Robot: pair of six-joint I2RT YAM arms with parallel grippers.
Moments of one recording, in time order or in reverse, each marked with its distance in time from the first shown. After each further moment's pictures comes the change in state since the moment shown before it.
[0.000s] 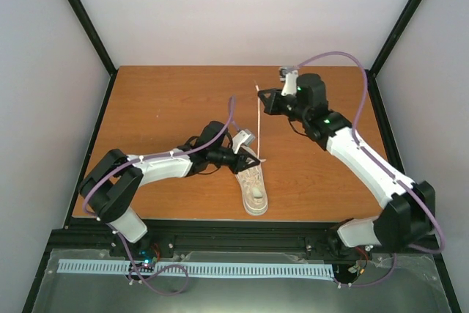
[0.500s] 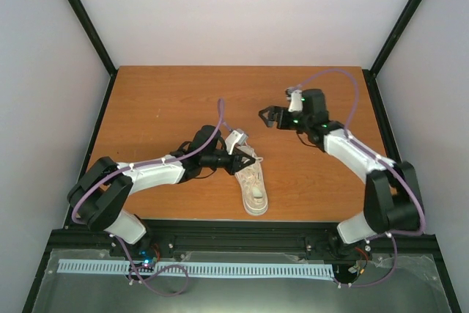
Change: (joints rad) left arm 0.000 -0.116 -0.129 0.097 -0.085 -0.097; right arm -0.100 0.236 -0.143 0.106 -0.120 -0.062
